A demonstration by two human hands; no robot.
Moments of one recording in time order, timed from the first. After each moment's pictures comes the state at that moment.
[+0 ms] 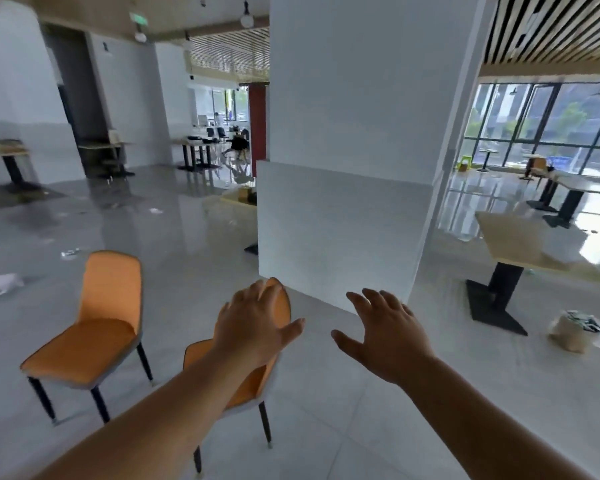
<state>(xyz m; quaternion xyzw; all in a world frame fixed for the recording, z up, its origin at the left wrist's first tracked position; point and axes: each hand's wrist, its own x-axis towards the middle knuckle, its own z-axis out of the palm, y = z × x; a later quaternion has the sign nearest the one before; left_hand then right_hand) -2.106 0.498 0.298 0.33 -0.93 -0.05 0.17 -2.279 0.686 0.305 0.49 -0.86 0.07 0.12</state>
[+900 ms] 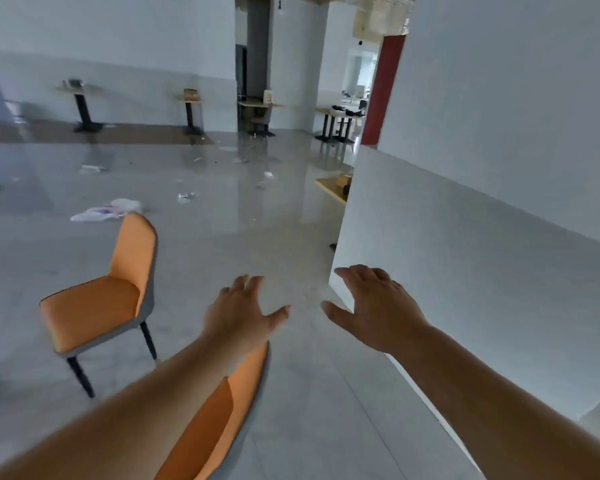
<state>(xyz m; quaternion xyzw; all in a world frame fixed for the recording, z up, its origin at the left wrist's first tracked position) -2.567 0.119 0.229 0.62 -0.76 -0.12 0.18 -2.805 0.190 0.303 0.74 -0.67 0.07 0.06</state>
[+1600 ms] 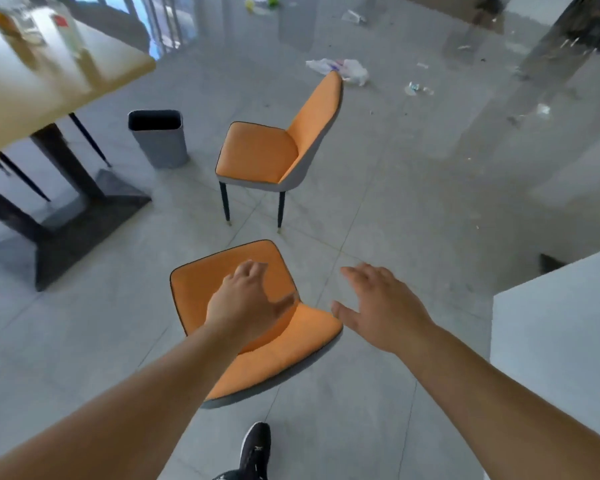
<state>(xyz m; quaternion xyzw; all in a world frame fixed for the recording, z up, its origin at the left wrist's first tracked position) -2.546 0.024 0.011 0.88 -0.39 -0.22 0.14 -2.742 -0.125 0.074 0.94 -0.32 -0.11 -0.09</state>
